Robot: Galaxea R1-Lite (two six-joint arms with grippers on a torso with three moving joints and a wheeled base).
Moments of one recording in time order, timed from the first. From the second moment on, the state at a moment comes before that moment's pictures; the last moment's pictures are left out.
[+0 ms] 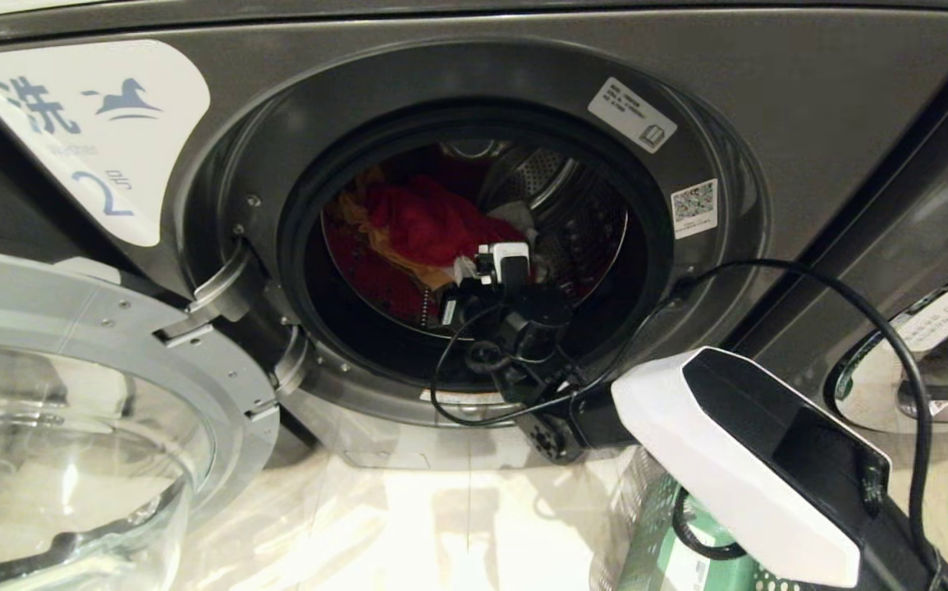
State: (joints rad) left arm 0.00 0.00 0.00 -0.04 -0.07 0.25; right arm 0.70 2.61 -1.85 -1.15 -0.29 0.03
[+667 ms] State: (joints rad) left arm 0.00 0.00 0.00 -0.04 -0.07 0.25; right arm 0.69 2.40 -1.43 -1.02 -0.20 0.03
